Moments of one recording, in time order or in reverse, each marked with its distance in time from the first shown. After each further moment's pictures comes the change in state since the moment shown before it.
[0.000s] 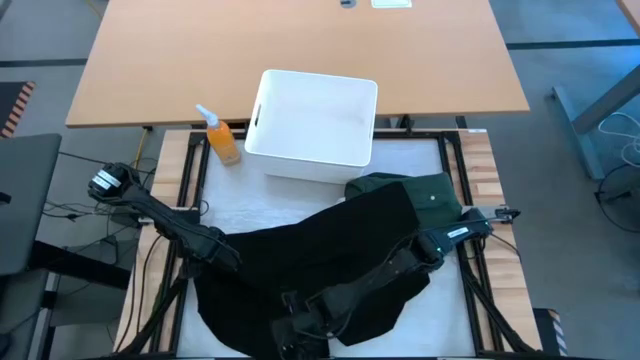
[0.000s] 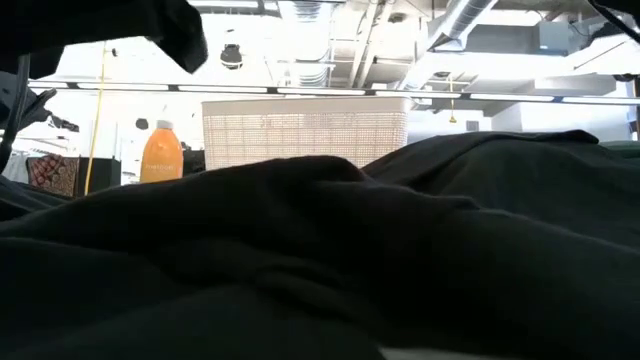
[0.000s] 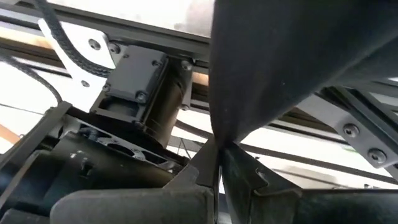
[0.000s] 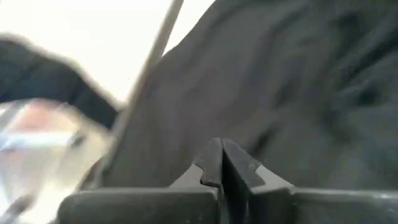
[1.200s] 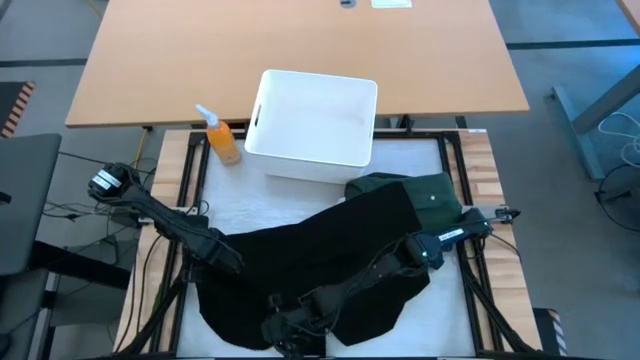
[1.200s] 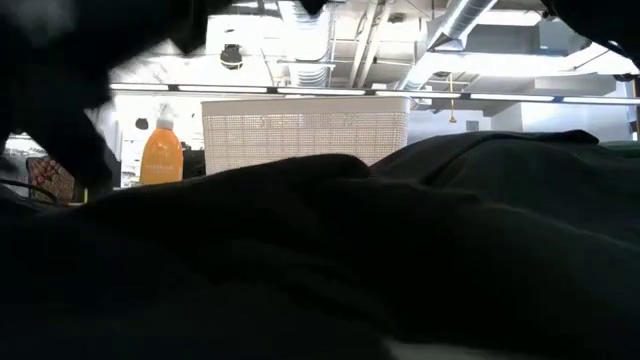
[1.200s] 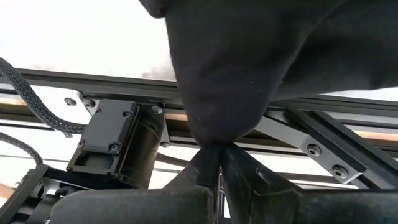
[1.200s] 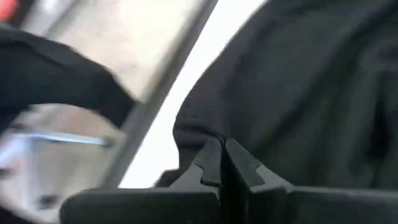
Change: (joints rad) left arm -0.011 0.000 0.002 0.123 0.008 0.101; right arm -0.031 0.139 -0.001 0.298 -0.108 -0.044
